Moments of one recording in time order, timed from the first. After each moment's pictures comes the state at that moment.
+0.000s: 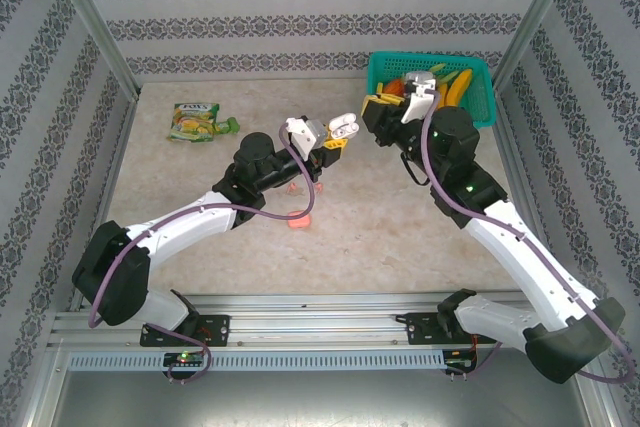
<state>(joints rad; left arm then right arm) -0.66 1.45 0.96 0.55 0.33 0.07 0.48 1.10 1.13 -0.07 -0.09 0.38</state>
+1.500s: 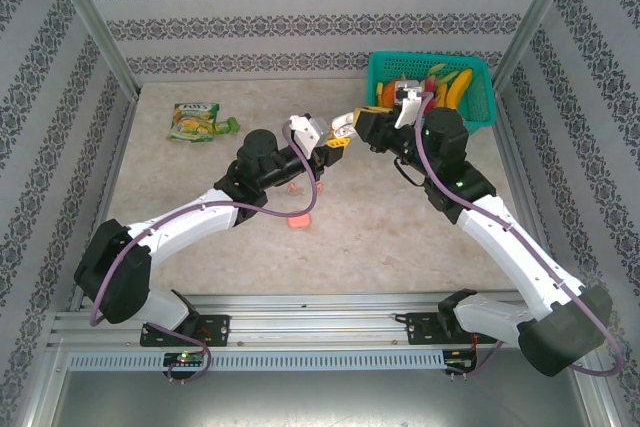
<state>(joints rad) -0.66 1.47 0.99 0.51 0.33 0.07 0.45 1.14 1.05 -0.02 -0.27 0.47</state>
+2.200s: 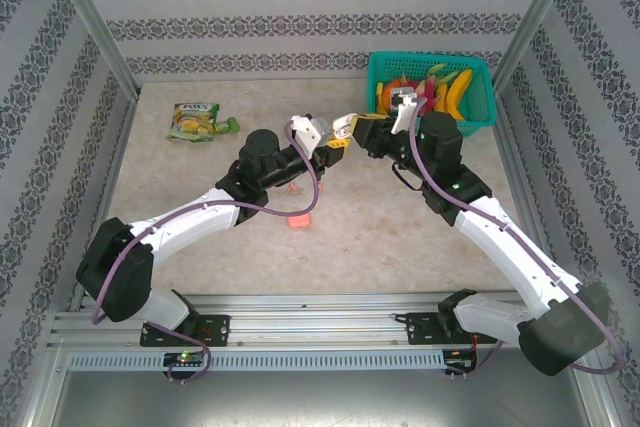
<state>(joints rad) -0.66 1.48 0.99 0.50 0.32 0.07 0.45 1.14 1.02 -0.02 -0.27 0.46</state>
